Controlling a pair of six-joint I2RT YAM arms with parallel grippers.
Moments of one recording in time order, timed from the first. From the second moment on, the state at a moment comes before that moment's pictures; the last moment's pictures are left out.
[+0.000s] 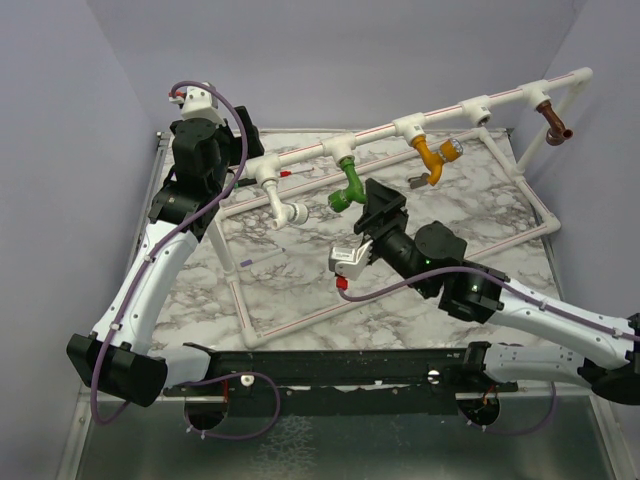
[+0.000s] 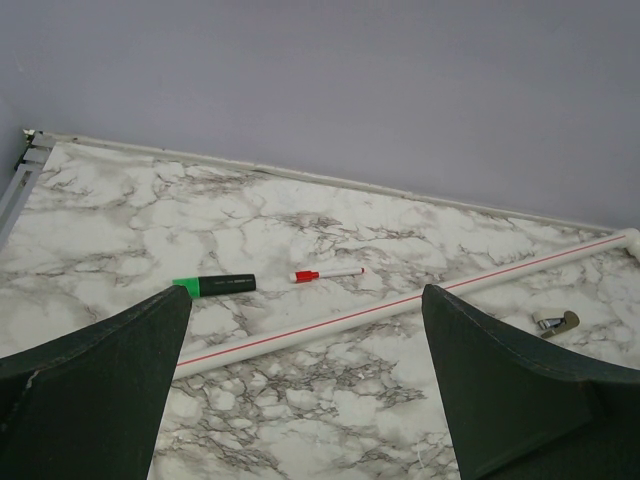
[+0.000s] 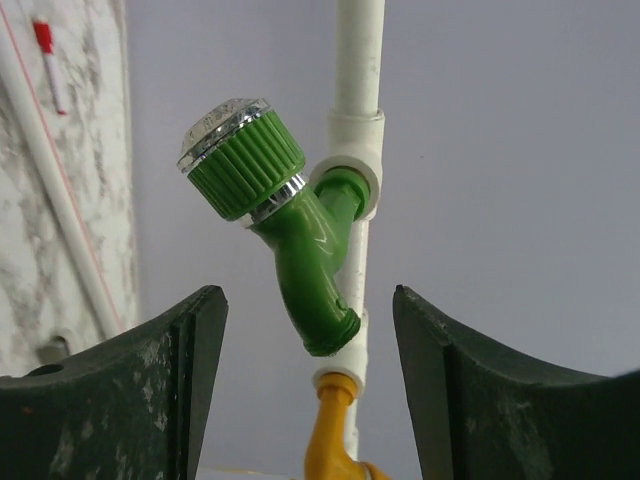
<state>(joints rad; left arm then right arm) -0.31 1.25 1.37 -0.27 -0.26 -0.29 1.13 1.01 1.02 -0.06 0.44 -1.48</state>
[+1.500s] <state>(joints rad) -0.31 1.25 1.37 -0.27 -0.26 -0.29 1.18 1.20 0.93 0.37 0.63 -1.76</state>
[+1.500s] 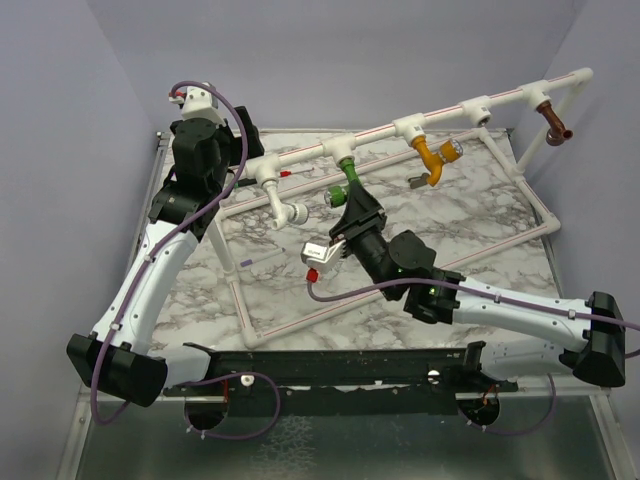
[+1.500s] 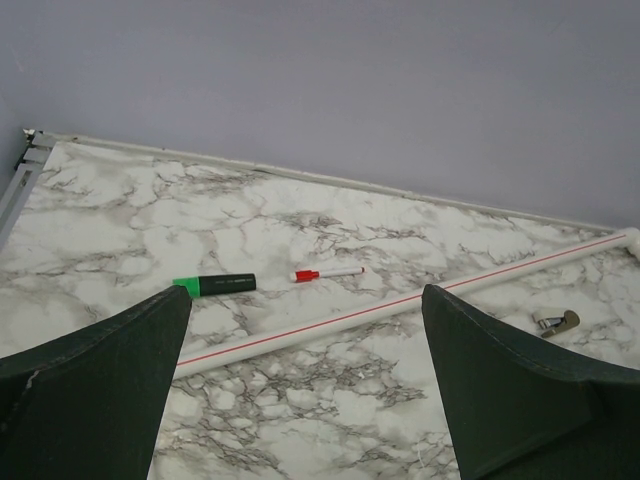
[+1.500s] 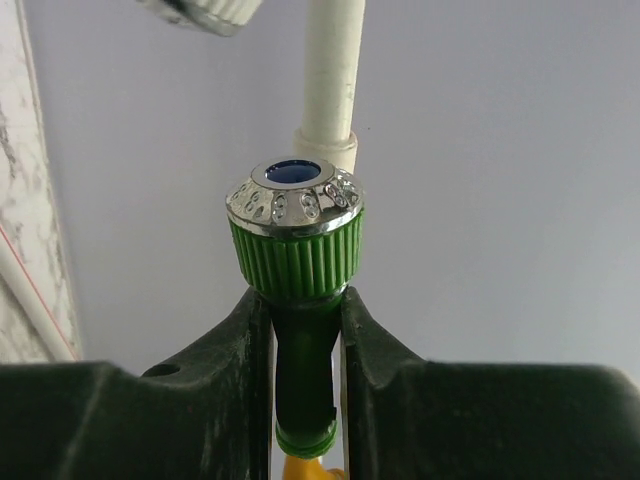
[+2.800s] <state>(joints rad) -0.31 1.25 1.37 -0.28 -0.26 -0.29 1.17 1.19 0.85 0.84 0.85 0.09</state>
